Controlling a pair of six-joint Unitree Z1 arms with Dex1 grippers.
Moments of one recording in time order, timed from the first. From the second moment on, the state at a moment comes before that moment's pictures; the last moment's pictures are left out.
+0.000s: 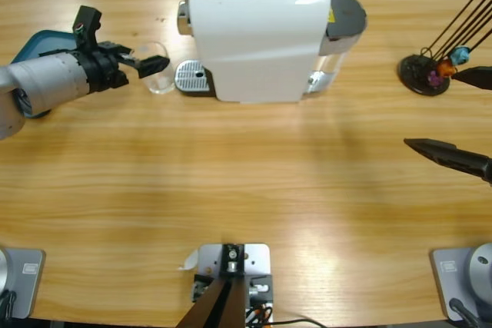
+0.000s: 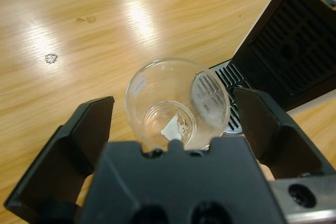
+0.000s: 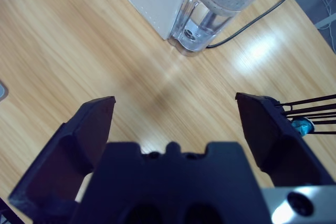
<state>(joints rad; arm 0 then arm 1) -0.66 1.83 -0.41 -0.90 0.03 -0.16 1.02 1.00 -0.75 0.51 -0.32 -0.03</state>
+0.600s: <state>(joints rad) -0.66 1.88 -0.43 -0.90 0.06 -0.16 1.02 1.00 -0.75 0.51 -0.32 -0.03</state>
